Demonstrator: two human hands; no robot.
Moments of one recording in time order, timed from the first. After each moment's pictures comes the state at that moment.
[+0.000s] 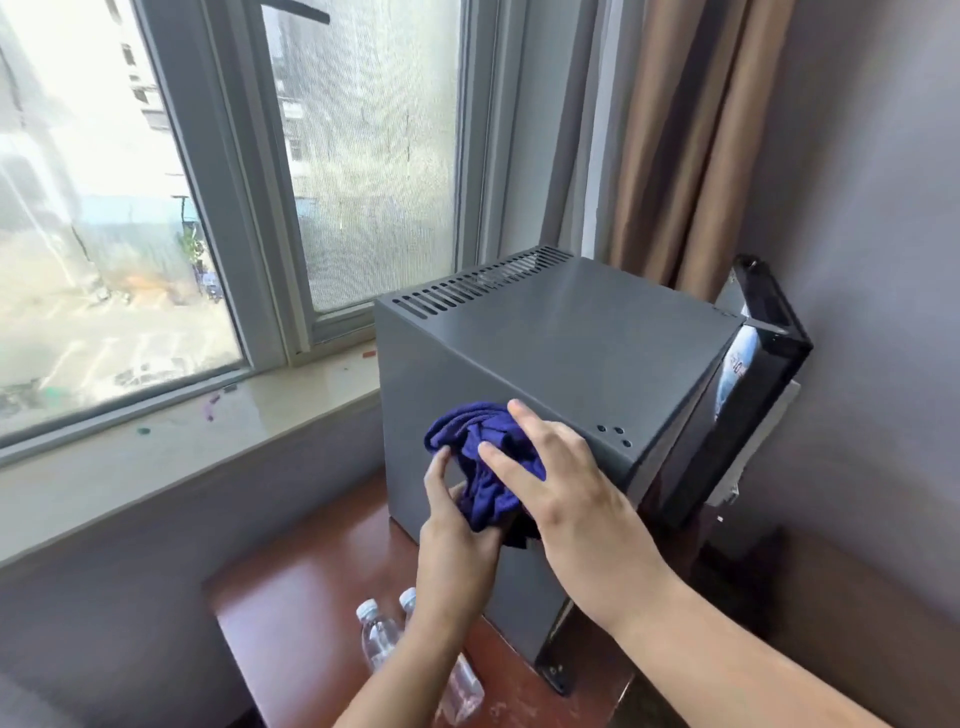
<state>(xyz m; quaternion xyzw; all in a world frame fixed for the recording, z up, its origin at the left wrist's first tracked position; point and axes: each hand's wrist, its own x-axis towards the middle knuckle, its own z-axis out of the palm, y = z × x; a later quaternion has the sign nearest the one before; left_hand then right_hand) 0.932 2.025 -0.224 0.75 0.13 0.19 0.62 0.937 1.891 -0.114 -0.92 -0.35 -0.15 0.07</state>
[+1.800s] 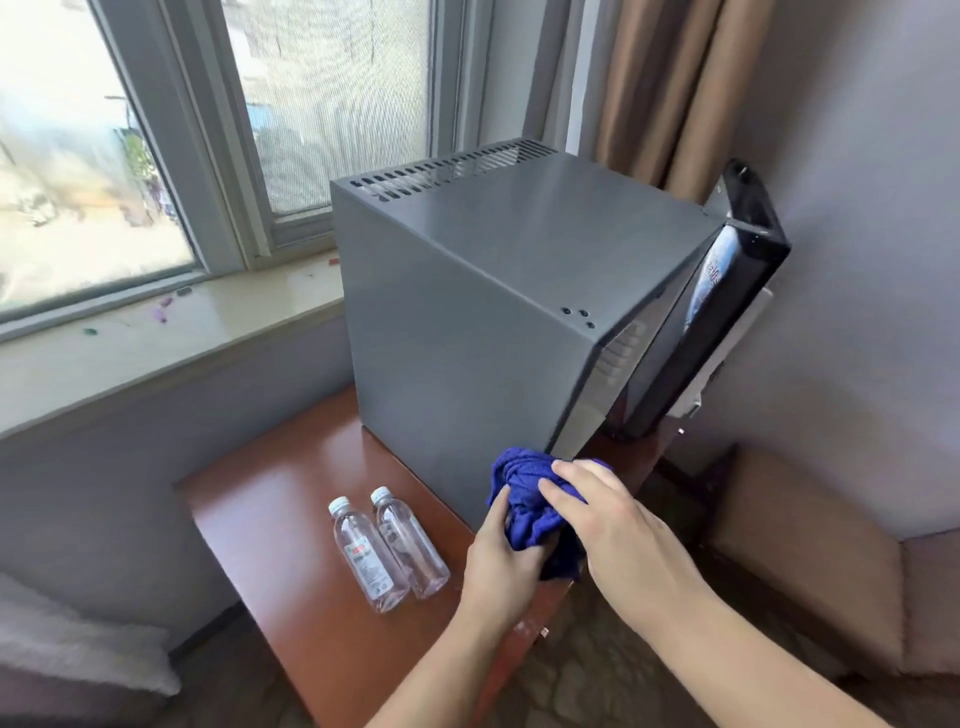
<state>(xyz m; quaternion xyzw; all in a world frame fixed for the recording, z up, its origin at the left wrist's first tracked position) 0.875 1.924 -0.316 0.72 0.14 0.00 0.68 0.891 1.795 -0.197 -0.96 -0.29 -0.02 0.05</state>
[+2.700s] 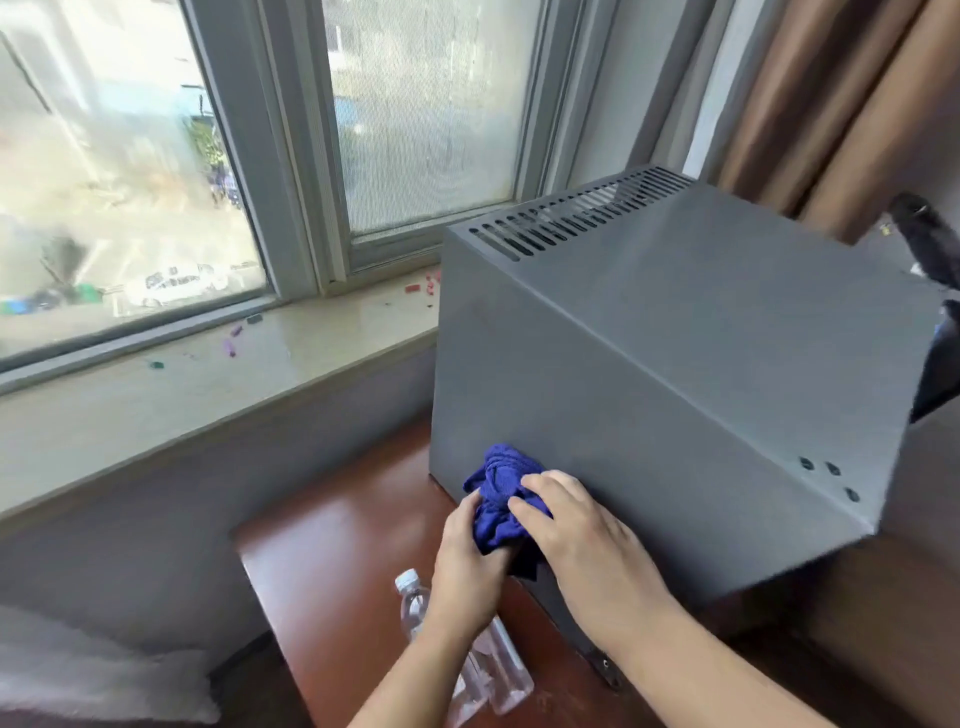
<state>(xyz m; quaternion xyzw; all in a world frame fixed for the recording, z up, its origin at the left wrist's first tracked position) 0.961 2.090 -0.336 0.72 0.21 0.07 0.66 0.985 1.961 -0.215 -0.93 -0.37 -0.06 0.03</state>
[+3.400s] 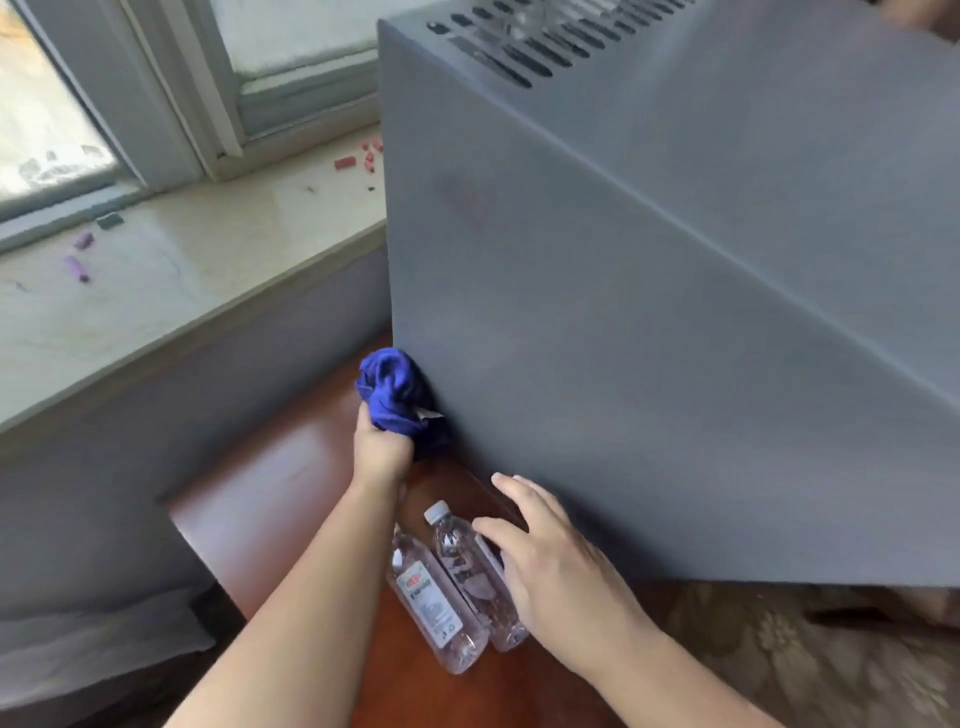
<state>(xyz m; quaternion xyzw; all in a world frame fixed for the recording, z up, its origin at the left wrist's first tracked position) 1.063 2.178 -0.449 0.53 0.40 0.04 0.75 0.976 1.968 -0.328 -0.93 -0.31 0.11 0.15</state>
